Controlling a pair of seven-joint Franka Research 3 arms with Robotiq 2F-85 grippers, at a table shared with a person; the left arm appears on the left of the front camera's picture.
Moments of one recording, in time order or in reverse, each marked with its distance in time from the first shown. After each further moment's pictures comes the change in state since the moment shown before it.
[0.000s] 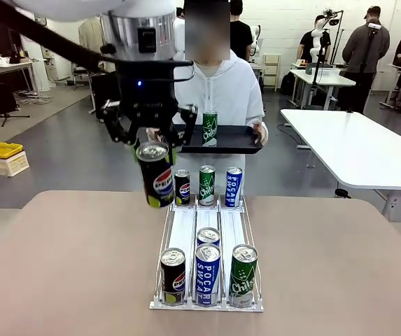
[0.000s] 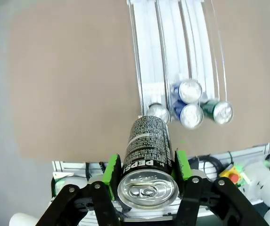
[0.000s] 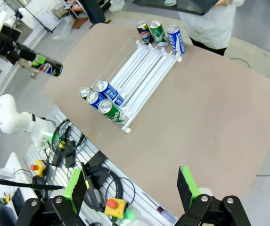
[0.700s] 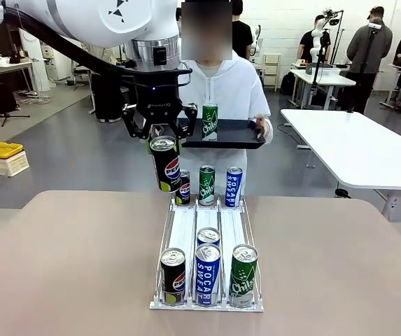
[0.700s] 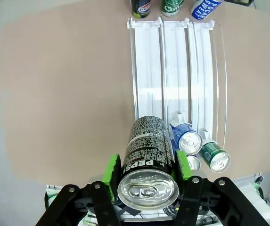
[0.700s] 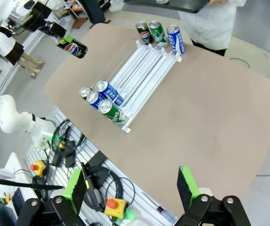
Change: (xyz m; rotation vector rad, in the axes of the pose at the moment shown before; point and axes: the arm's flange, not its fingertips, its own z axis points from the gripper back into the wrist) left arm 0.089 0.008 -0.057 -0.036 0.030 0.050; right arm 0.000 0.000 0.000 0.000 0.000 0.000
